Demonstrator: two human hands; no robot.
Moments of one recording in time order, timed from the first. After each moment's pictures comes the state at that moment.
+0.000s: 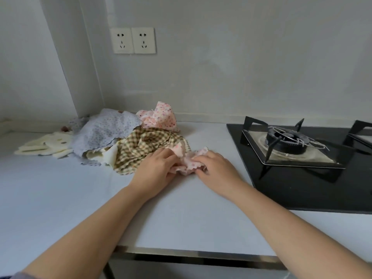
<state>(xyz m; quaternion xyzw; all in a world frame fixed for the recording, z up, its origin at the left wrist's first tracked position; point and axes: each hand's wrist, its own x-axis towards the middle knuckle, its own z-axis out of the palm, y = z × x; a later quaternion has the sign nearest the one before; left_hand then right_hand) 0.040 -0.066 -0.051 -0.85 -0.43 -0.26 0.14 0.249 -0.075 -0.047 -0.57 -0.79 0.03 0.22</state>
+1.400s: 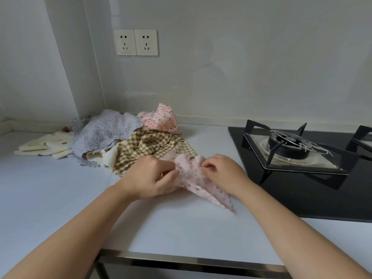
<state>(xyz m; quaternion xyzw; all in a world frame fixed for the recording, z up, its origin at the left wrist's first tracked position) 0.031 -0.095 -0.021 -0.88 -0.37 -0.29 0.01 0.269 -0.071 -0.039 -0.57 -0.78 0.10 0.23</state>
